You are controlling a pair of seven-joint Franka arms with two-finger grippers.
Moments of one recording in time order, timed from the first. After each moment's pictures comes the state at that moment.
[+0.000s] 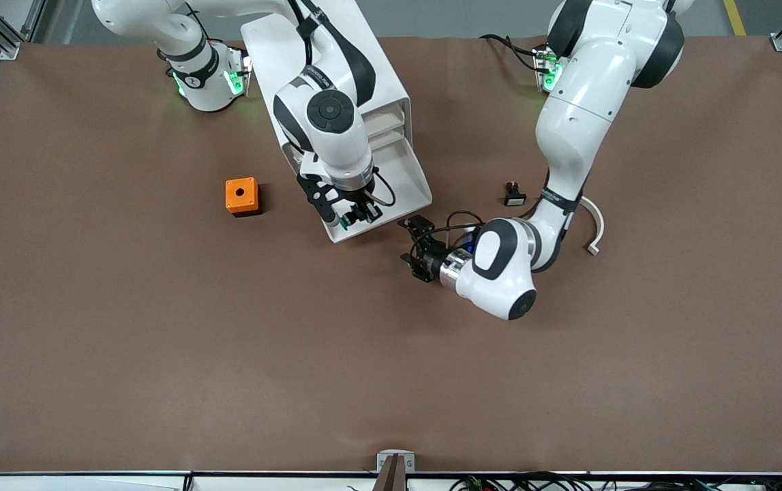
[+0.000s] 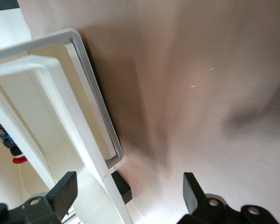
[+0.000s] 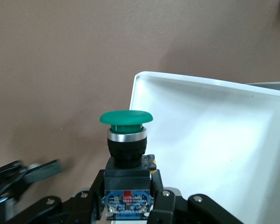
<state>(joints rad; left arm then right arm) -0.48 0.94 0.01 -1.26 -0.94 1.72 -2.01 0.85 0.39 -0.08 -1.81 0.10 2.25 1.71</state>
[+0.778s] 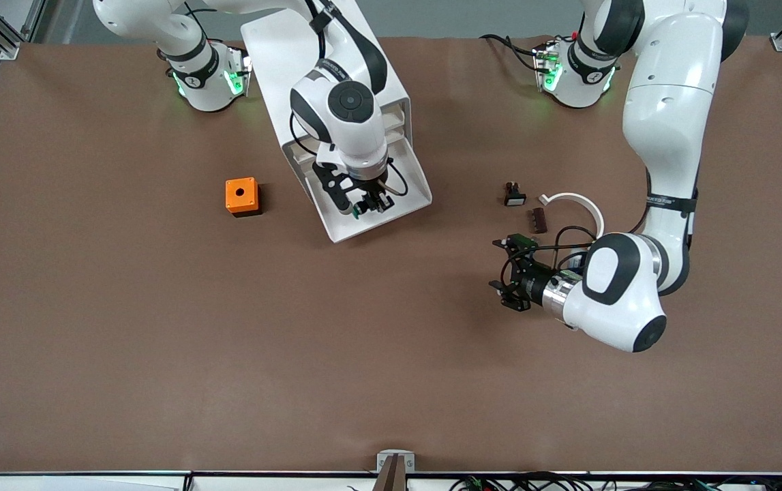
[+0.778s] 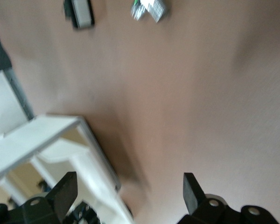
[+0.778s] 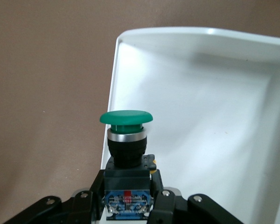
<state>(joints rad) -0.29 0.83 0.06 -1.23 -0.63 1.52 -1.77 0.92 0.42 -0.08 -1.82 0.10 2.27 1.79</state>
